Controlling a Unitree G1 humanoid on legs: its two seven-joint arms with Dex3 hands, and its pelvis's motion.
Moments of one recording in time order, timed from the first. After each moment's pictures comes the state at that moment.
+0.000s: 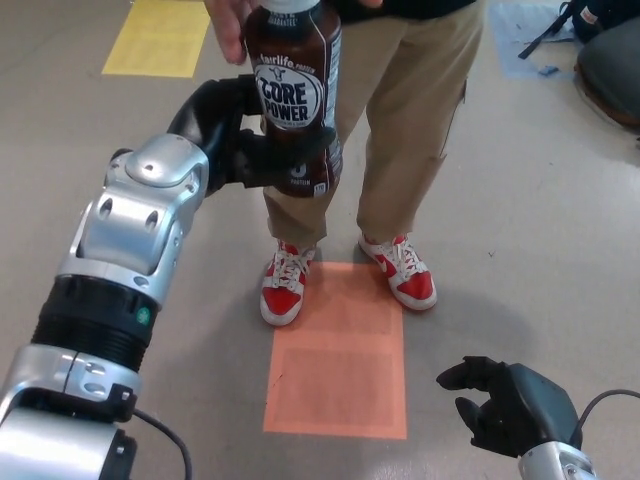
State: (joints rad) left_arm -0.85 0.23 -0.09 0.51 -0.06 0.50 -0.19; right_arm -0.48 -0.16 0.36 1.32 -0.54 -0.40 -0.56
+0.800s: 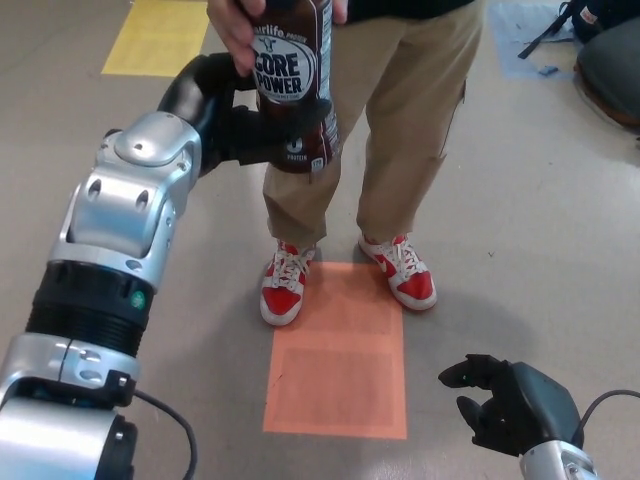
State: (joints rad) left_arm -0.88 0.23 -0.05 0.48 -0.06 0.52 -0.19; right_arm -0.48 -0.16 0.34 1.32 -0.54 -0.40 -0.56
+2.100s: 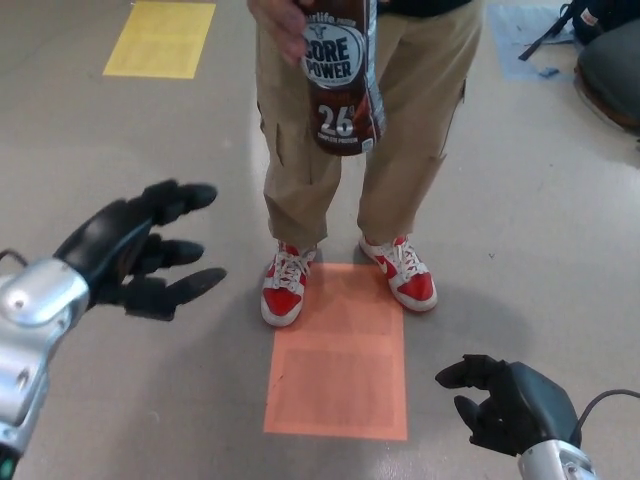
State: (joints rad) left_arm -0.40 0.52 -0.13 0.26 0.00 0.26 -0.37; right_arm -0.49 -0.16 0.34 1.32 -0.54 -0.41 -0.55
